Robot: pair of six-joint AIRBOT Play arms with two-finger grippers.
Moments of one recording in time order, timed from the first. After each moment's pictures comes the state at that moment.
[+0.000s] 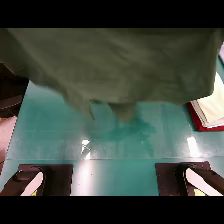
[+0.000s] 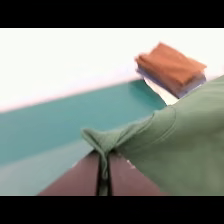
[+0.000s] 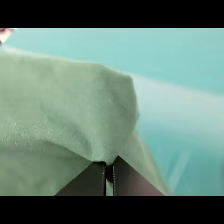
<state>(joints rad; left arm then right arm) 0.03 -0.75 1.70 0.96 -1.15 -1.32 -0.15 -1.02 1.83 -1.01 1.46 1.40</state>
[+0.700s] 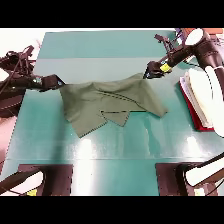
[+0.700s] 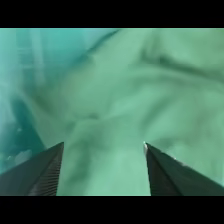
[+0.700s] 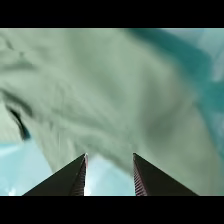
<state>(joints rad) 0.08 -1.14 1.12 0.99 -0.98 -1.34 0.09 -1.72 1.85 -1.05 1.49 1.46</state>
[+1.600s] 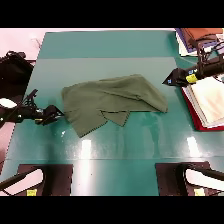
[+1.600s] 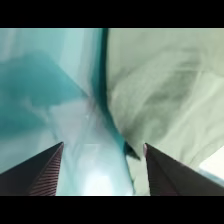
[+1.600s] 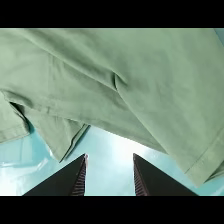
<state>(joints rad) 0.30 -1.17 0.68 0.87 -1.01 -1.28 -0.11 -1.27 1.34 -0.99 1.38 1.39</state>
